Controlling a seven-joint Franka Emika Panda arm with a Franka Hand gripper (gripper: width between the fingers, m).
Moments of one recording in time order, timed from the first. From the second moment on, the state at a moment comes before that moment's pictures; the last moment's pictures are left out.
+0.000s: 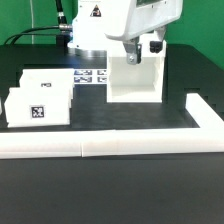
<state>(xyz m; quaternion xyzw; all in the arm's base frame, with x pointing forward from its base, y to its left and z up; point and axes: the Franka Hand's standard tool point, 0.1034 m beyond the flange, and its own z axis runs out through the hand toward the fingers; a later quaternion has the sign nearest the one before) 0.561 0.054 0.112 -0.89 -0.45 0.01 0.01</state>
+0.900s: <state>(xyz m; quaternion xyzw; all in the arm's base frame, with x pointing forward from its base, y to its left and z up) 0.518 0.063 0.135 -0.94 -0.35 -0.01 -0.01</state>
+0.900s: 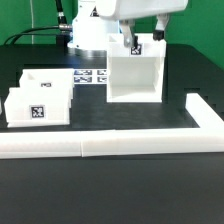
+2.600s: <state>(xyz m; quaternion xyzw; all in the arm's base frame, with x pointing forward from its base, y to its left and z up) 0.446 0.087 0.134 -1.00 -0.08 0.01 0.00</state>
